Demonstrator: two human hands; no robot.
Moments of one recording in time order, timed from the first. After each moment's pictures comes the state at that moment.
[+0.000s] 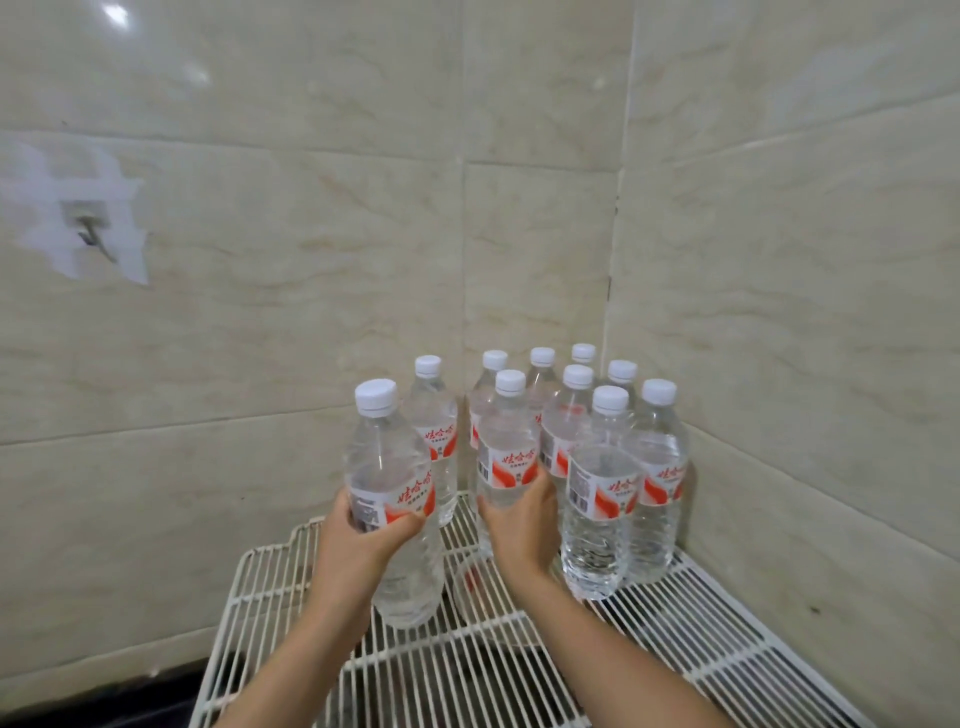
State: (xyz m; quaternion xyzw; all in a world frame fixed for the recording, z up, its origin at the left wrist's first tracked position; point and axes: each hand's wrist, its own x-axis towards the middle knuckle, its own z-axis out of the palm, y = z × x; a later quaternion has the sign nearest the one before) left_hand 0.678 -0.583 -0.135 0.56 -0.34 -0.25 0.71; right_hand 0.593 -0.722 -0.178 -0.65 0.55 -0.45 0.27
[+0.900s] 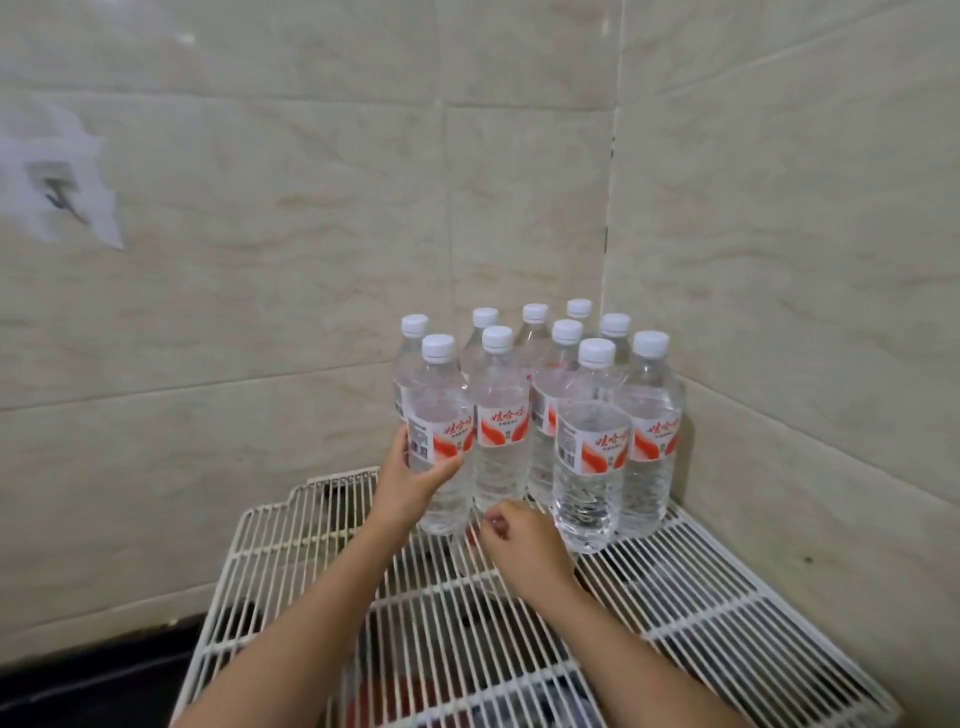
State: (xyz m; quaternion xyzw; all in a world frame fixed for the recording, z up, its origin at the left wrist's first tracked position) left_hand 0.676 -0.660 -0.167 0.64 -0.41 -0.22 0.61; right_hand 0.542 -0.692 -0.200 -0.83 0.41 -0.28 0.26
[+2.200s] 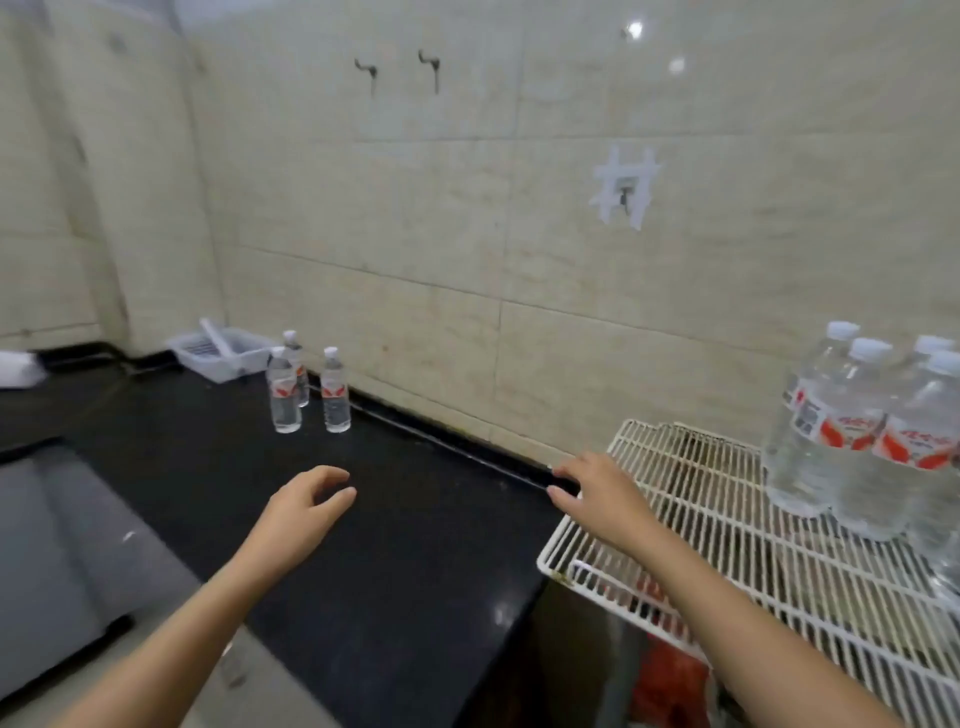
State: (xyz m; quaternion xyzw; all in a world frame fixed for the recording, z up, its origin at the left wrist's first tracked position) left_hand 0.649 -0.159 -0.192 0.89 -0.08 0.09 0.45; right_hand 0.608 -0.465 -0.164 -0.99 0.00 -0.11 0.12
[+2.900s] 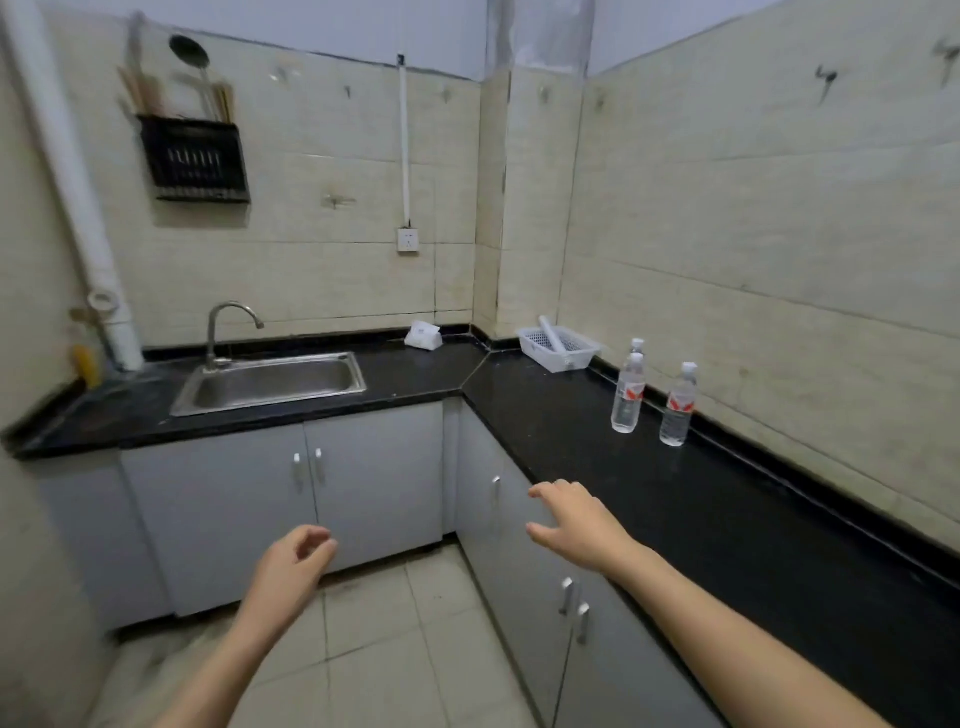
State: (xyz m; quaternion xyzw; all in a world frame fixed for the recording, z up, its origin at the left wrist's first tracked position) left_hand 0.472 0.273 -0.241 0.82 0.25 0.22 0.47; right_hand 0.619 0.017 -0.195 -0.94 -0.31 0.03 0.13
